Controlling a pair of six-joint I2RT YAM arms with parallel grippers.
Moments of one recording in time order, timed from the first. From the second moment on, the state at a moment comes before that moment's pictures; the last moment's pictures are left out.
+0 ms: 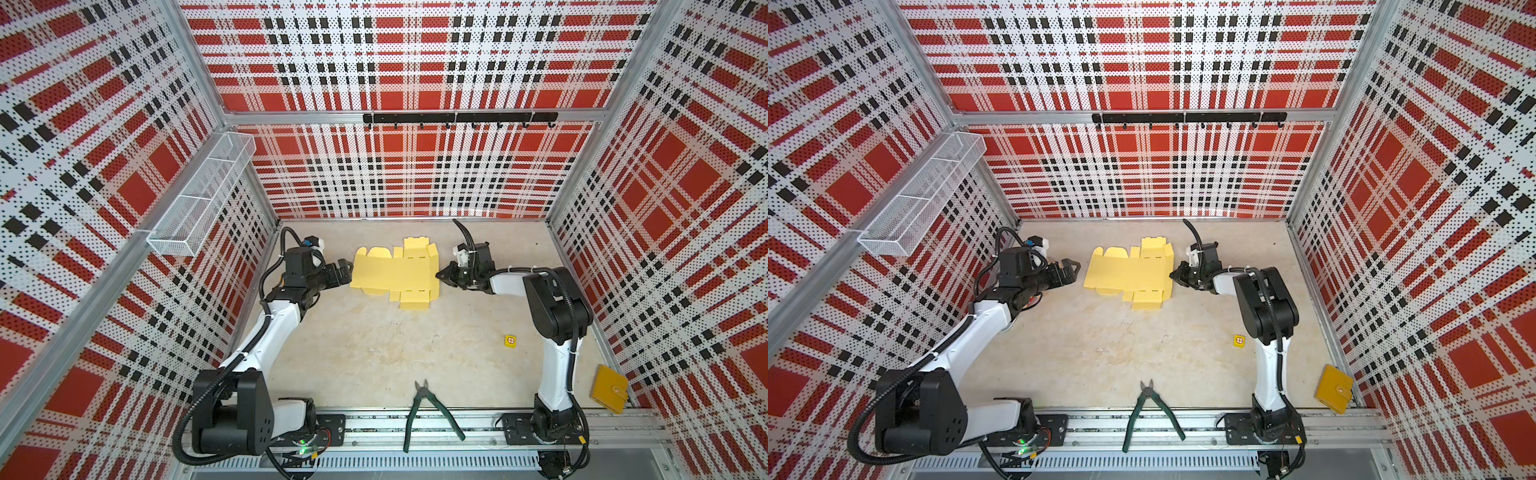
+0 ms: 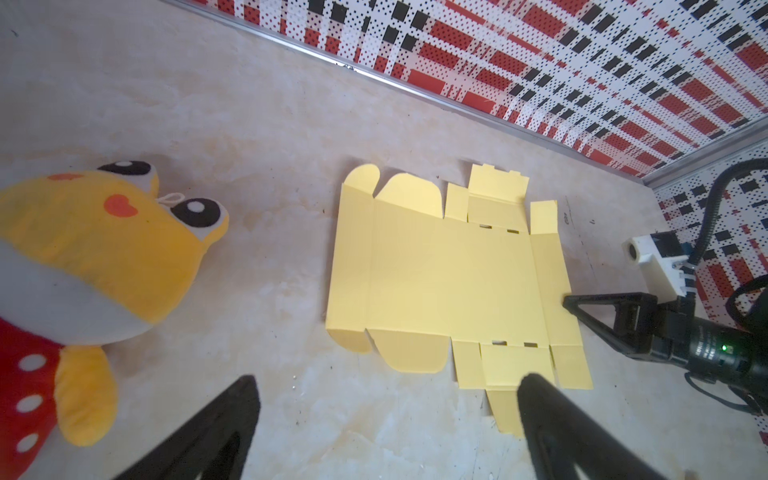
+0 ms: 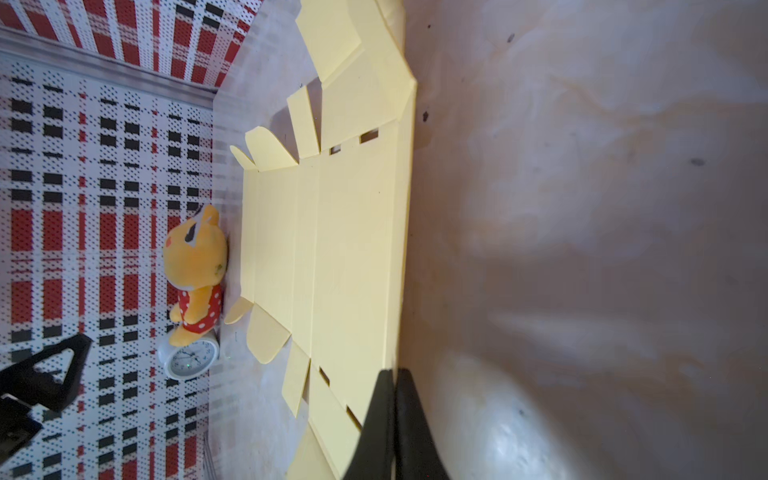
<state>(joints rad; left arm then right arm) -0.03 1.29 0.89 -0.21 0.27 -0.31 0.28 2.04 1.18 0.10 -0.57 0.64</state>
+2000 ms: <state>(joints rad) -0.07 1.33 0.98 -0.31 0.63 0.09 0.44 2.01 2.06 -1.17 -0.43 -0.82</state>
